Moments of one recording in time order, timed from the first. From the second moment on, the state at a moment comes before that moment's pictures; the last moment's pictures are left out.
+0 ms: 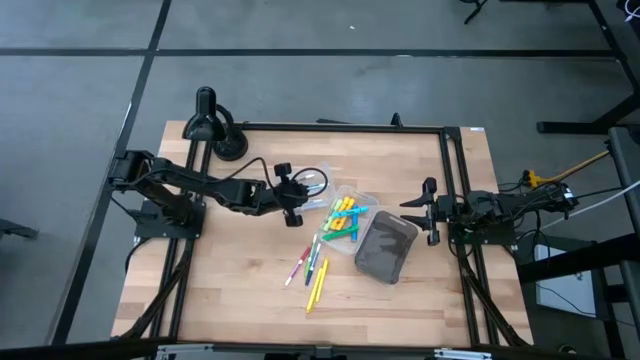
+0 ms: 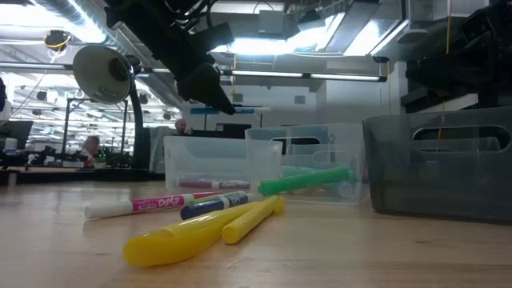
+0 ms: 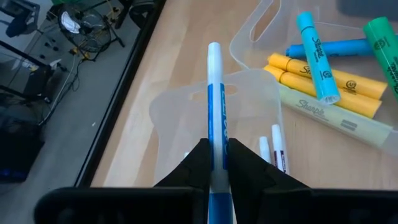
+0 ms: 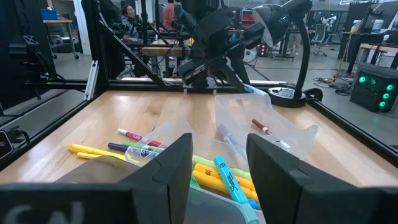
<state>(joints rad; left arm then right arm) -0.05 1.49 0.87 -0.12 -0.58 0.12 0.24 0.08 0.02 0.03 0.26 -0.03</state>
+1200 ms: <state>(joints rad) 0.02 1.61 0.87 -0.12 -0.59 0.05 0.24 0.08 0.02 0.03 0.26 -0.03</state>
